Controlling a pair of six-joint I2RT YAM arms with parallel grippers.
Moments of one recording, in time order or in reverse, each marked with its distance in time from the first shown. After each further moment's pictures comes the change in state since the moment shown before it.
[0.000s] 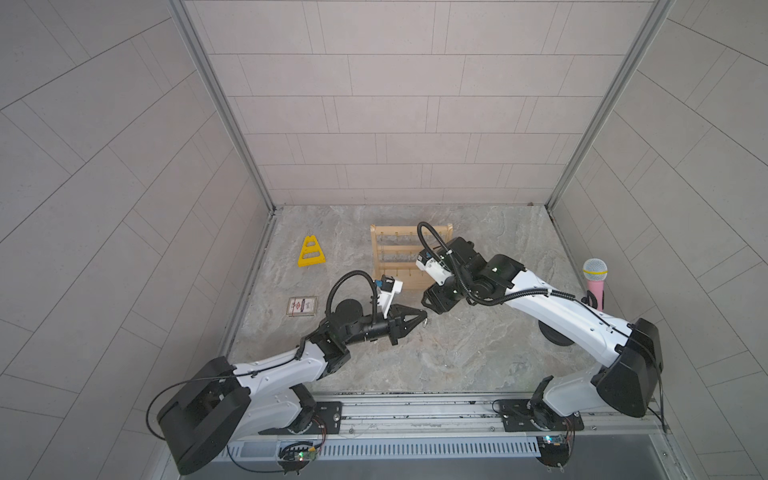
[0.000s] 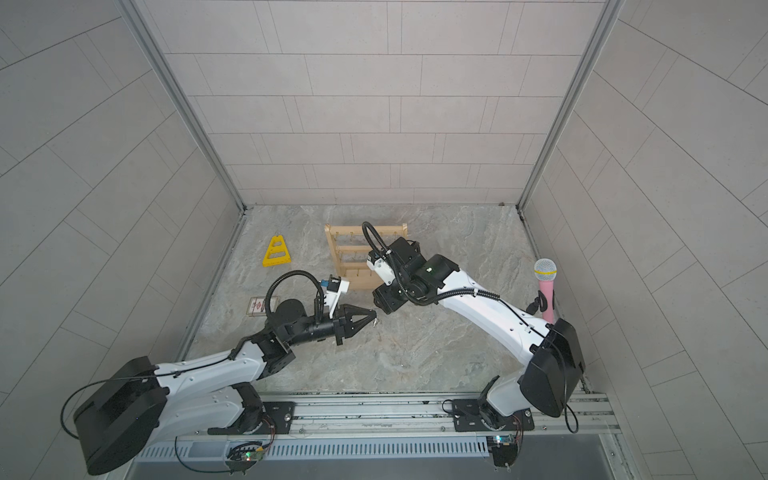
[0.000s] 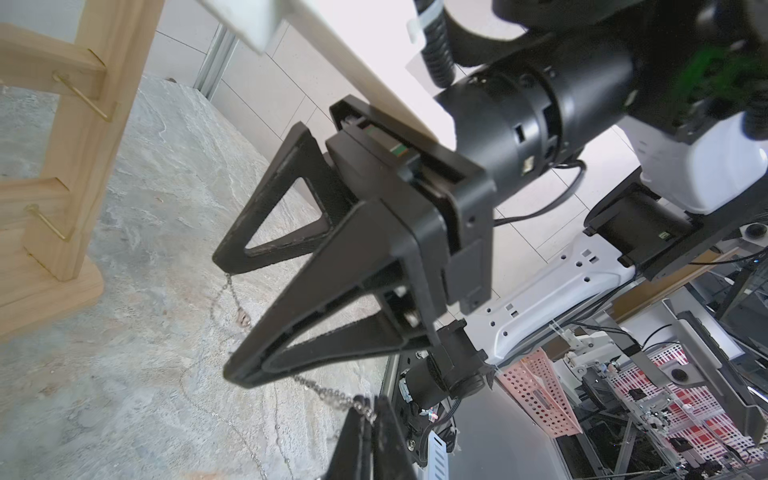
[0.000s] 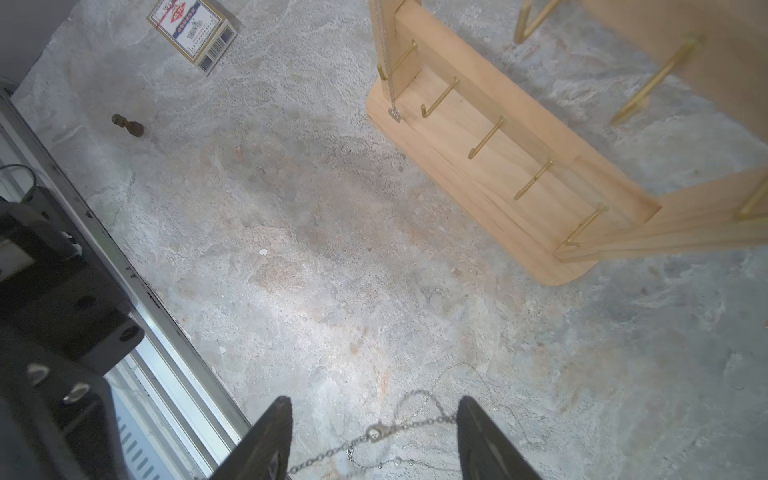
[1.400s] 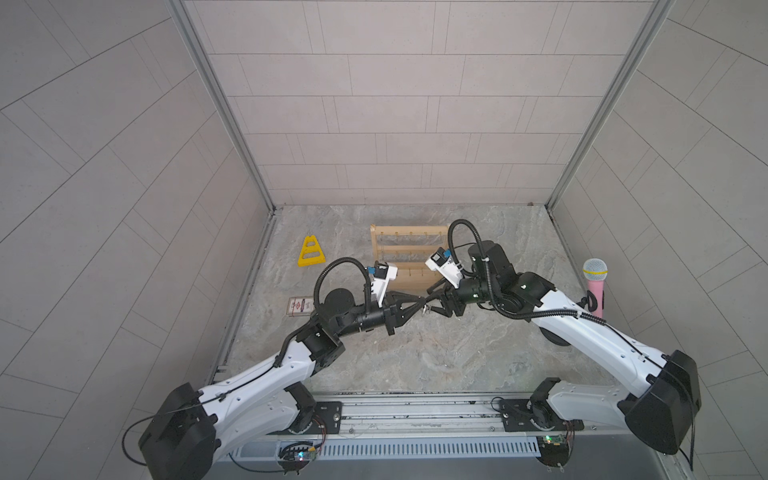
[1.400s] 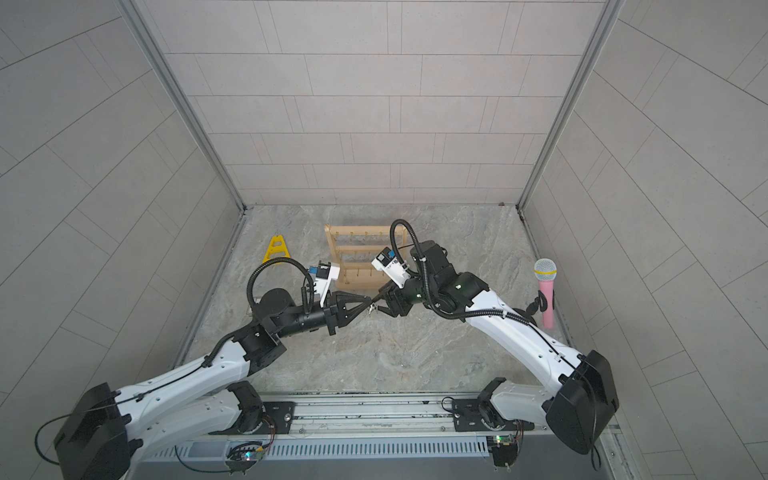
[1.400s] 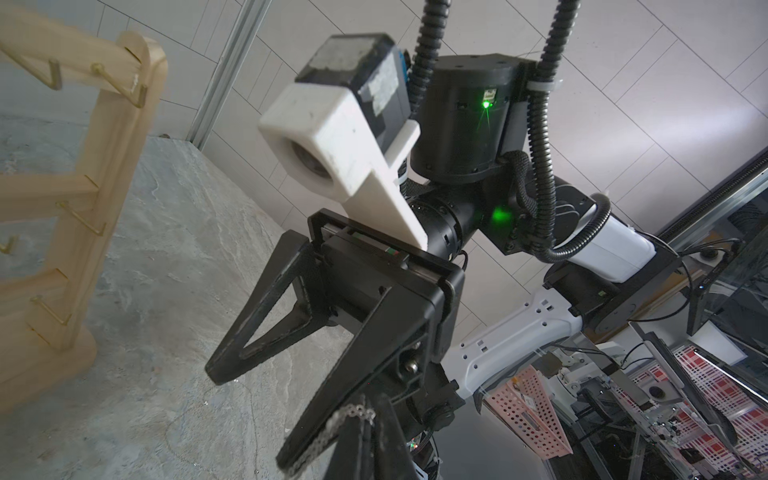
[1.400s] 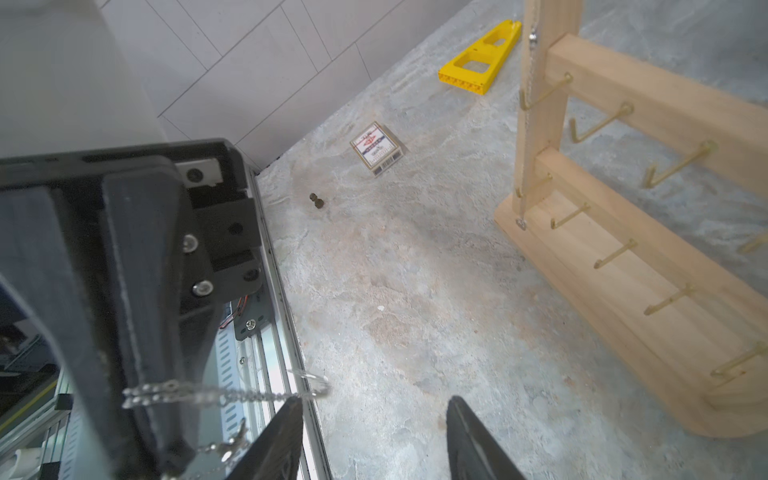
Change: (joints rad) left arm 0.030 -0.156 0.154 -0.238 0.002 0.001; right arm -0.101 -0.220 -0.251 0.371 -0.446 -0.061
